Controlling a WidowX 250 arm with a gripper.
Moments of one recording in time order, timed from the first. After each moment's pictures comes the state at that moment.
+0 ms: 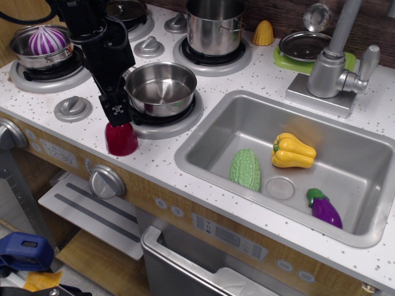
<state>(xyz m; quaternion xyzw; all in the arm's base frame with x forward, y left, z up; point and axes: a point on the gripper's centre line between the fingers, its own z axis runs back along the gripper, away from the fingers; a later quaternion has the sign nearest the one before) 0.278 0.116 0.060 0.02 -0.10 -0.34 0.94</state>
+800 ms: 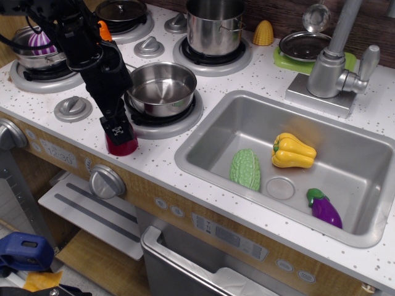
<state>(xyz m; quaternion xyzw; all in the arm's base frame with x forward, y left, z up) 0.274 0.118 0.027 -0.01 -0.13 -0.34 0.93</state>
